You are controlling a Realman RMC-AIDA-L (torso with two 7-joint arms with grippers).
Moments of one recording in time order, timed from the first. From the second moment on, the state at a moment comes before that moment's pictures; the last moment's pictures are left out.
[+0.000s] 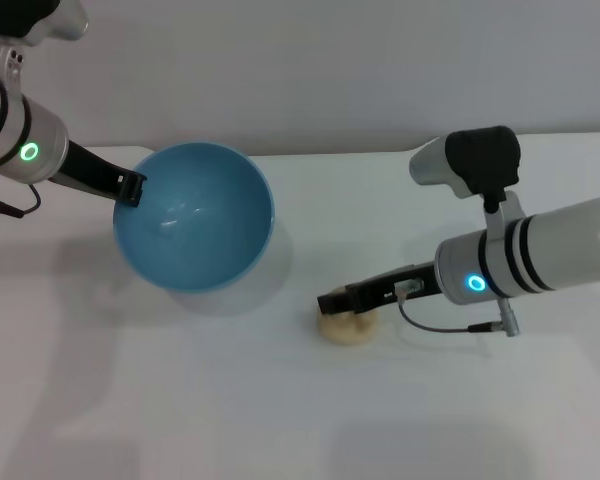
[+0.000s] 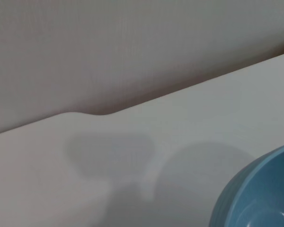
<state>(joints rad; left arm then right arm) -0.73 -2.05 -1.97 -1.12 2.74 -1.28 0.38 0.78 2.08 -1.57 -0.48 -1.82 -0.80 2.28</state>
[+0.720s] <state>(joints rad) -0.73 -2.05 -1.96 -1.12 2.74 -1.28 0.39 0.73 2.07 -1.59 -0.51 -1.82 -0.79 2.29</state>
